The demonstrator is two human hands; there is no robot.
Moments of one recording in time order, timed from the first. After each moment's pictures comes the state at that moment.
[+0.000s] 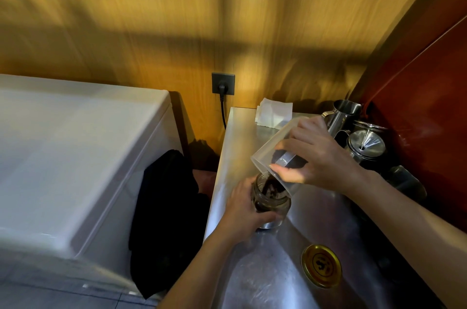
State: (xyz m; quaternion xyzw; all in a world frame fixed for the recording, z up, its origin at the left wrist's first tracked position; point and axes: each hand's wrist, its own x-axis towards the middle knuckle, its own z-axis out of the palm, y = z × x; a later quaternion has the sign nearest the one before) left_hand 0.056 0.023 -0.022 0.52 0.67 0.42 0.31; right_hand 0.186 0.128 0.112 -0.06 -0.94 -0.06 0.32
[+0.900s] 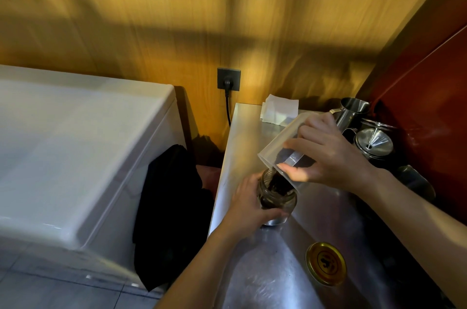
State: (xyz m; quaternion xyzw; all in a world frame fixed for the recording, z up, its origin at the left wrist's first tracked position) left_hand 0.054 0.022 -0.024 0.52 0.67 0.42 0.32; right_hand 0.186 0.126 0.114 -0.05 -0.95 -0.09 0.31
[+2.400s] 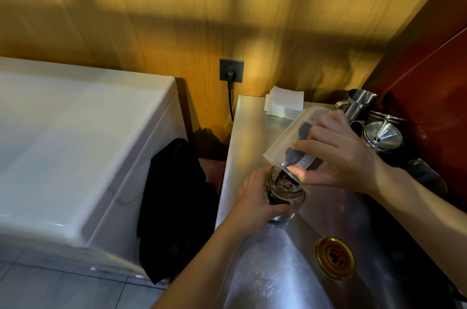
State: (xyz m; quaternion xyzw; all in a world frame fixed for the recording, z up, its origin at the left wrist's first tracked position) left_hand 0.051 0.020 -0.017 0.53 0.66 0.42 0.32; right_hand 0.183 0.123 0.110 0.00 -0.93 -0.12 0.34
